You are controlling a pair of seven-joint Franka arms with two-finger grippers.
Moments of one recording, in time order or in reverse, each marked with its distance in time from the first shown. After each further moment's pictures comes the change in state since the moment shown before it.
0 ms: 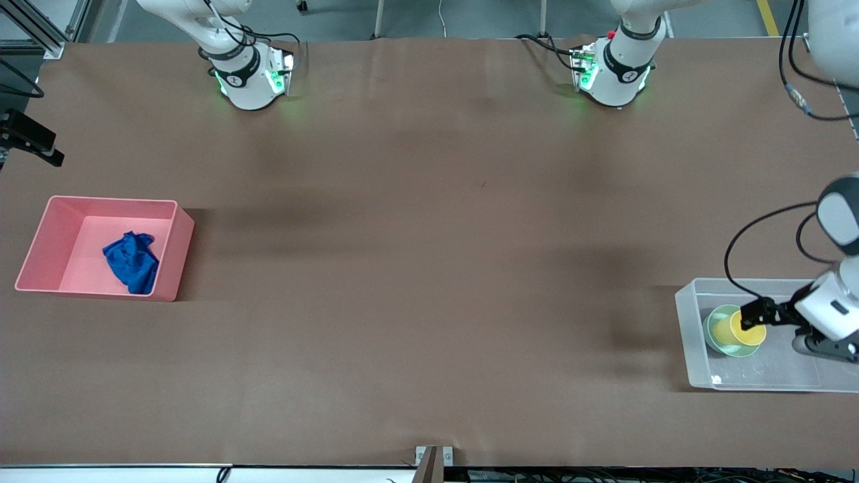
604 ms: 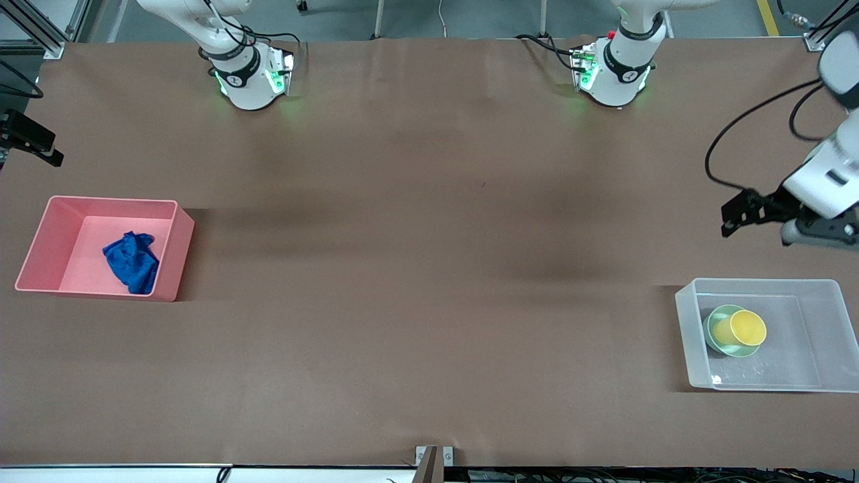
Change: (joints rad) left arm -0.176 -0.377 0.113 -0.177 -0.088 -0.252 -0.070; right arm -0.003 0.001 -0.002 0.000 0.000 -0.002 0.000
